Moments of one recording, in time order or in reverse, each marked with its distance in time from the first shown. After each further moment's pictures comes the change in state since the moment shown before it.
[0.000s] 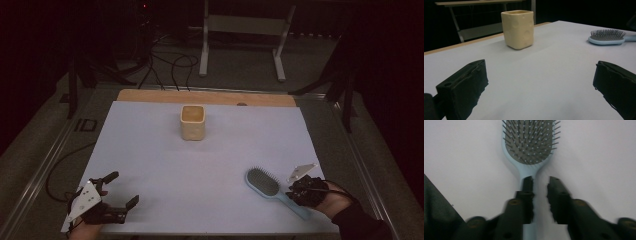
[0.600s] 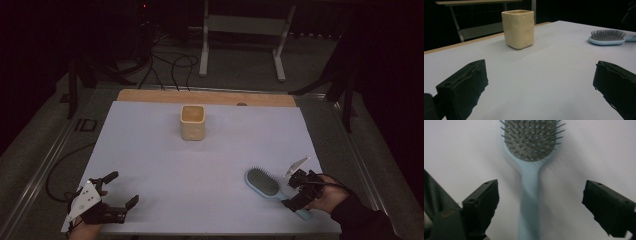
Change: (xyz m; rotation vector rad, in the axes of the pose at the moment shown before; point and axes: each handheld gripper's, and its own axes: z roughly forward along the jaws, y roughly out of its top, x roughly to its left) left arm 0.000 0.000 0.000 0.002 0.000 -0.006; right arm -0.007 0.012 0.009 0.106 0.070 0.056
